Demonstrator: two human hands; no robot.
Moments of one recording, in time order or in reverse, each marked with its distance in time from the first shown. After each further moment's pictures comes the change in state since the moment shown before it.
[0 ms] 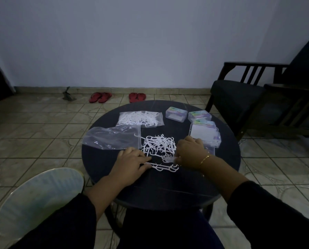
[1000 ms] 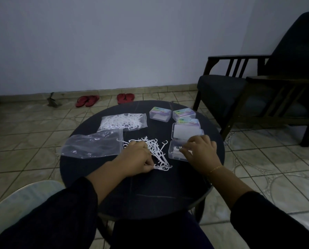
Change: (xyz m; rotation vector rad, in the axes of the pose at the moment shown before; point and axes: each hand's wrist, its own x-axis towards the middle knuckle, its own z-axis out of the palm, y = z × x) left_hand 0.062 0.052 -0.017 0.151 -0.189 0.391; right_hand -0.022 0.069 0.046 0.295 0.348 0.318
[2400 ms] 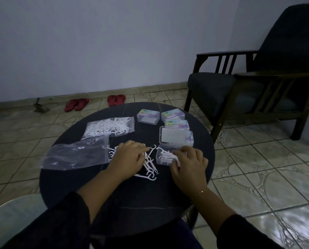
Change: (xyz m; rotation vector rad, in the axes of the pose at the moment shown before) left_hand 0.035 0.001 0.019 -0.132 0.330 -0.187; right_hand -0.031 -0.012 0.024 0.229 0.247 0.138
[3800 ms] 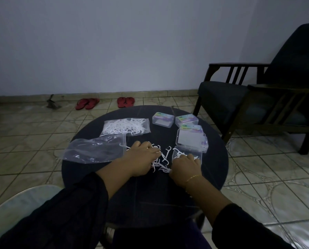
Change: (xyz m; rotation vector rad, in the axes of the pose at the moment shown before) left_hand -0.008 -0.008 -0.030 0.335 -0.413 0.159; right_hand 0.019 -0.062 0.000 -0.405 -0.524 -0.035
